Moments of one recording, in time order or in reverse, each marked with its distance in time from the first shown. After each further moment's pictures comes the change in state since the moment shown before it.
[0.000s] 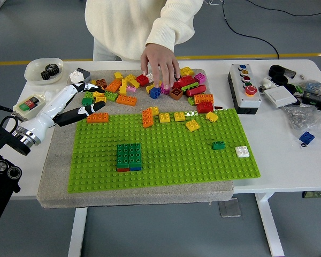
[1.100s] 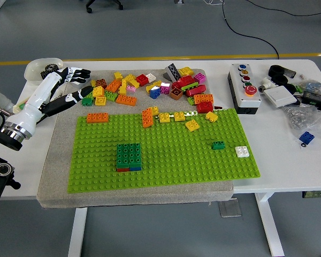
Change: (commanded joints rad) left arm 0.029 -0.017 -0.061 -0.065 -0.128 0.018 0.061; right arm 0.013 -0.002 0.010 0.000 0.000 -0.023 -0.019
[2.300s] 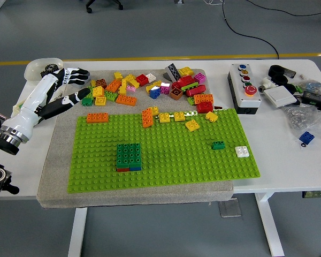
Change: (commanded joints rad) left arm 0.046 0.008 -0.004 -0.054 -0.065 -0.005 0.010; right arm 0.016 -0.003 -0.037 0.000 0.000 -0.019 -0.001
